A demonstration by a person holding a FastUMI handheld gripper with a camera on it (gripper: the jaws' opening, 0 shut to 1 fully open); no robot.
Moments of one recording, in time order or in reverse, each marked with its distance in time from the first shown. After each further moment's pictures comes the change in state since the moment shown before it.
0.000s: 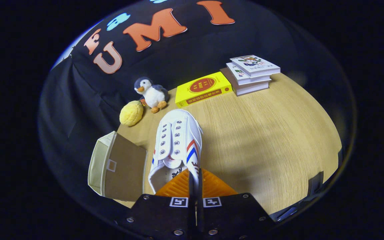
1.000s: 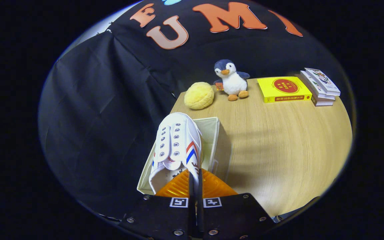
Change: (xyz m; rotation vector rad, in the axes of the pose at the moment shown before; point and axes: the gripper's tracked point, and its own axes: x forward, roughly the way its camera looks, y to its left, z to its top) arm 0.019 0.267 -0.040 -0.195 0.129 0.232
